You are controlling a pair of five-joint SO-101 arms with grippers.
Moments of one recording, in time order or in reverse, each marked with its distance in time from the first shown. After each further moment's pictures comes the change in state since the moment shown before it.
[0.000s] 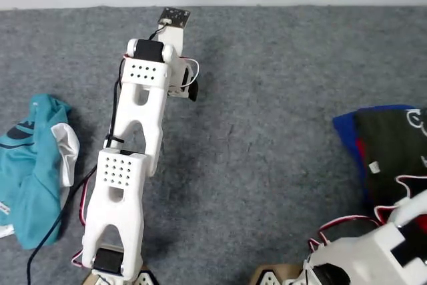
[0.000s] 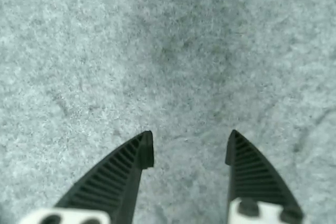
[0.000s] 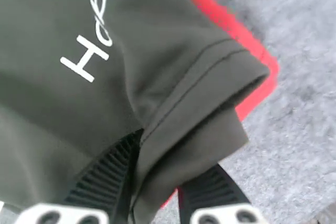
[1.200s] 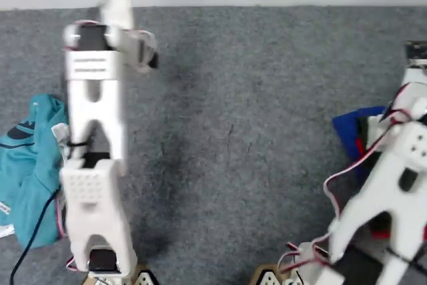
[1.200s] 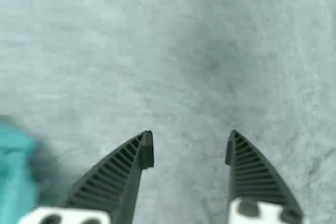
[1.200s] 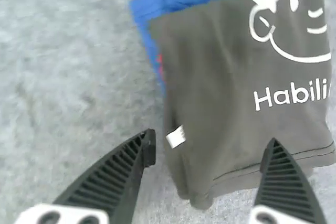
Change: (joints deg) left arm -12.7 -23.2 7.3 0.1 0.0; right arm -30.0 -28.7 2.5 14.9 10.6
